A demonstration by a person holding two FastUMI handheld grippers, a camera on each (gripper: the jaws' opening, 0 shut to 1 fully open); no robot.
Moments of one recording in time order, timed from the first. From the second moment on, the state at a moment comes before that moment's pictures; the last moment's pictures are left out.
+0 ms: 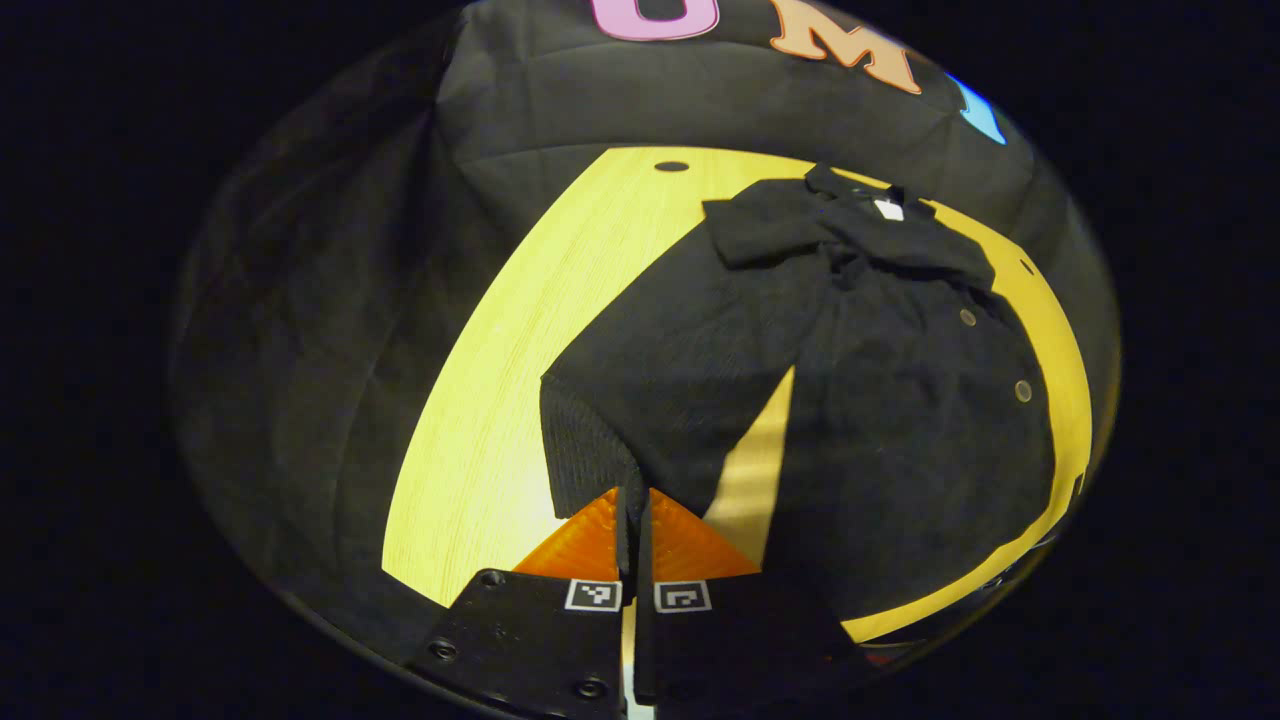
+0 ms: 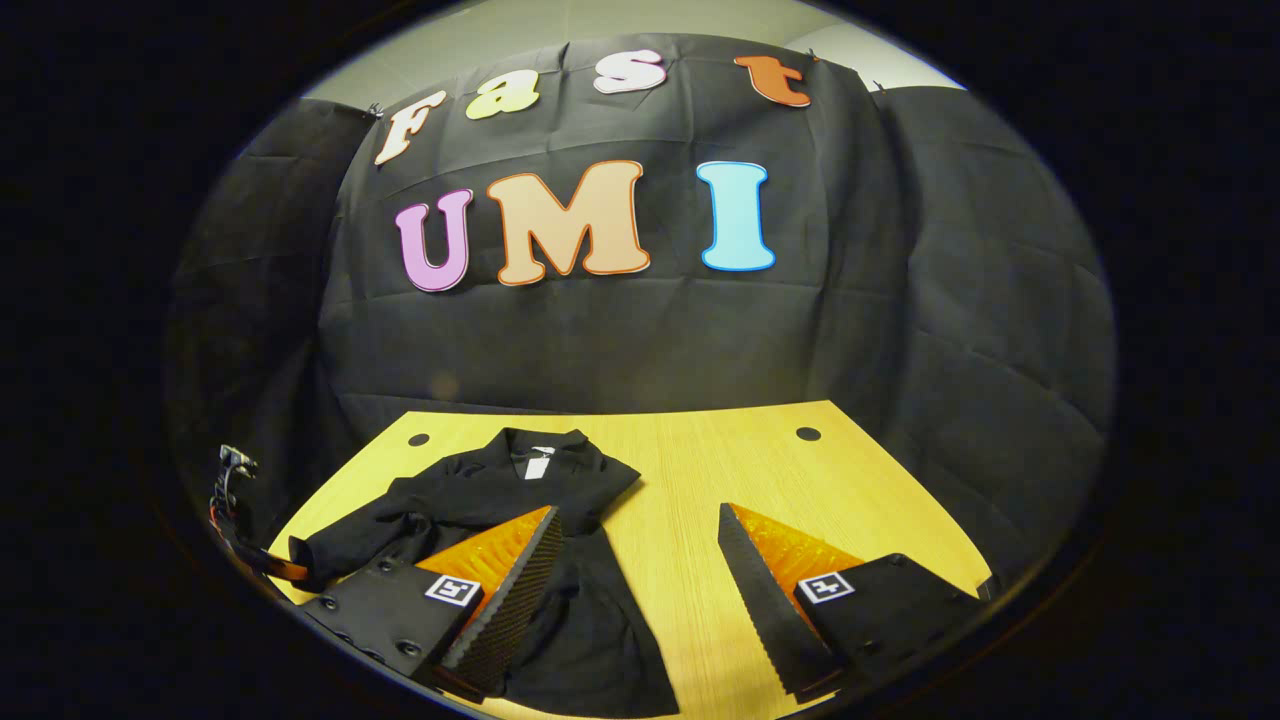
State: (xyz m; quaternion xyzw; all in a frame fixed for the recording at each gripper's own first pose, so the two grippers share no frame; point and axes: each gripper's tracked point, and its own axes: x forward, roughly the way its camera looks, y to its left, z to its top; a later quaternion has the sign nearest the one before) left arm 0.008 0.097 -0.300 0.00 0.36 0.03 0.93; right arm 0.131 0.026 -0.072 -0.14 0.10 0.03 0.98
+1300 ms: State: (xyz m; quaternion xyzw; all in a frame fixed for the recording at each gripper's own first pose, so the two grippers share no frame) left arm 0.196 -0.273 -0.136 0.10 0.19 -0.17 0.96; right arm 0.075 -0.110 -0.080 -0.05 0.12 -0.02 0.99
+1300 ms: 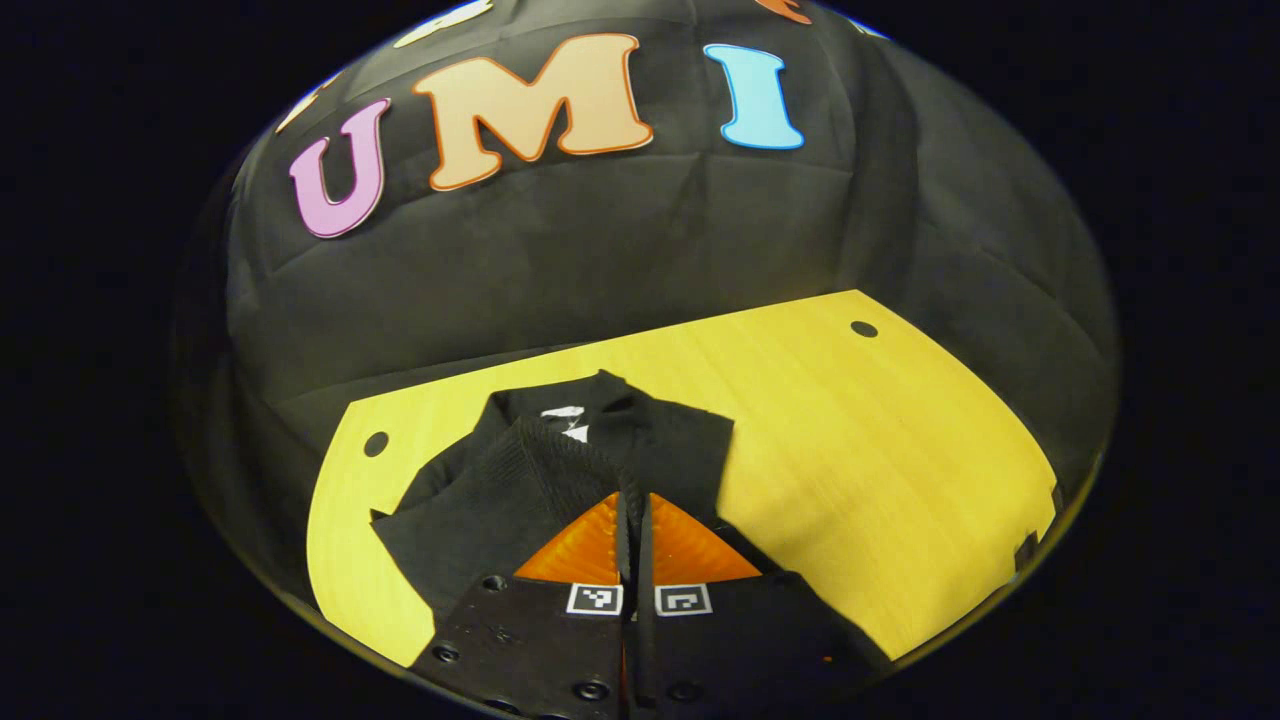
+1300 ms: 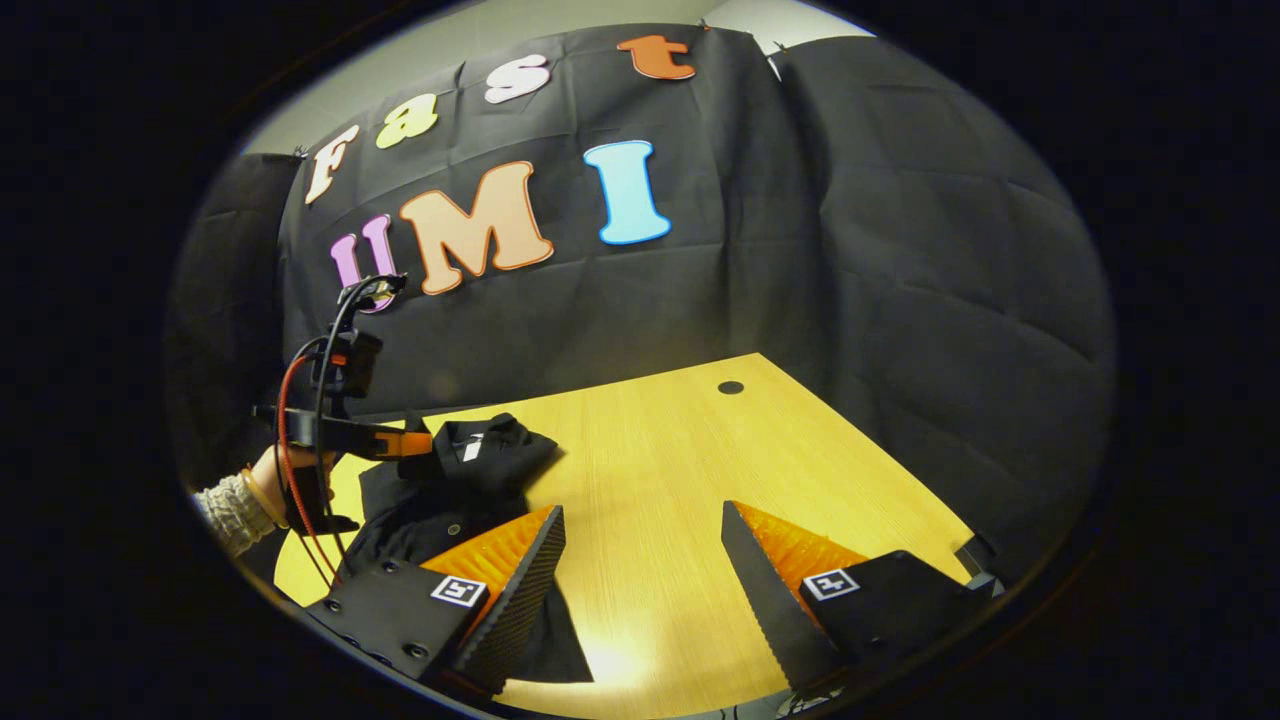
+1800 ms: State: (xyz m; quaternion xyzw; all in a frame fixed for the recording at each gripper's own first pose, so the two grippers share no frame) left arm 0.228 -0.360 -0.144 0.16 0.17 -0.19 0.95; right arm 0.067 -0.127 -0.101 -0.05 0.15 -0.03 0.99
